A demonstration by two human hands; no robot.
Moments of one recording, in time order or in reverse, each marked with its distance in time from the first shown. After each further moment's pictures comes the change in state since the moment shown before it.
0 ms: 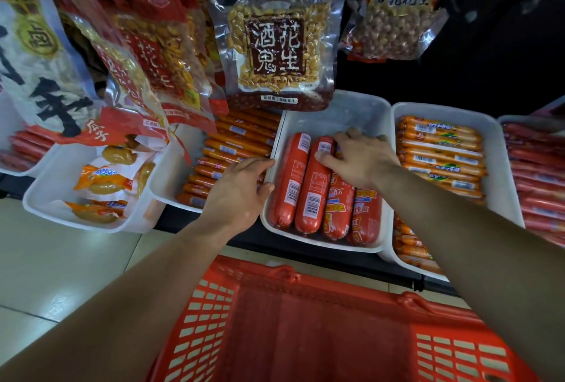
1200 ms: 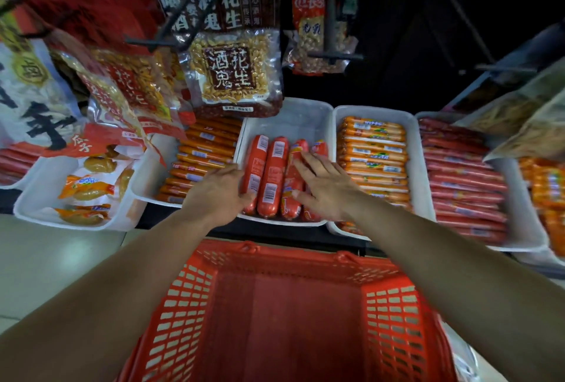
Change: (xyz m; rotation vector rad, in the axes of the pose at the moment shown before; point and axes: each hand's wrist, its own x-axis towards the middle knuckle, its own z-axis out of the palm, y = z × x) left_hand -0.025 0.064 -0.035 0.223 -0.287 -0.065; right_hand -0.104 0.015 -0.003 0.051 -0.141 -0.165
